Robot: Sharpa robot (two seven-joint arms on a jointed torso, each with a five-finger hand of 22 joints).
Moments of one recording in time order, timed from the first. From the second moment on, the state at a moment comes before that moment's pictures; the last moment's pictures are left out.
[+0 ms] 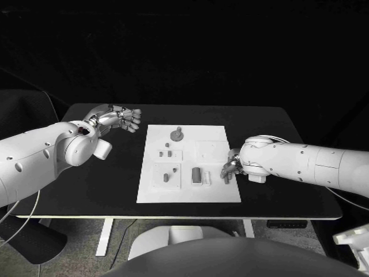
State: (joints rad) left arm 1.20 -0.60 -0.11 1.05 -0.31 -0.04 0.17; left_hand 1.02 -0.07 0.29 -0.05 0.18 0.81 0.17 0.33 0.56 0.88 0.16 0.41 0.32 0.90 0.15 0.30 0.71 0.06 0.54 0.06 1.07 0.32; right arm 1.01 -0.72 -0.15 1.18 -1.09 0.08 -0.59; right_hand 0.91 -0.06 0.48 -0.13 0.19 1.03 0.14 0.37 0.61 1.16 0.00 1.37 0.59 1.12 -0.07 1.59 0.88 0.20 0.78 0.02 1.66 0.50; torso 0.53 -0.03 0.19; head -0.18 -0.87
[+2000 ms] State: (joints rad) left arm 1.20 -0.60 -0.11 1.05 -0.32 -0.03 0.16; left_hand 1.02 -0.07 0.28 -0.05 0.18 0.81 0.17 0.33 0.55 0.88 0.16 0.41 0.32 0.90 0.15 0.30 0.71 0.06 0.54 0.06 1.06 0.32; right arm 1.01 -0.75 -0.11 1.30 -0.99 -0.03 -0.58; right_hand 1.06 -0.07 0.57 -0.11 0.24 1.04 0.14 0.36 0.62 1.16 0.00 1.37 0.59 1.12 -0.07 1.59 0.88 0.20 0.77 0.02 1.66 0.51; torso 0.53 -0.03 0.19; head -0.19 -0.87
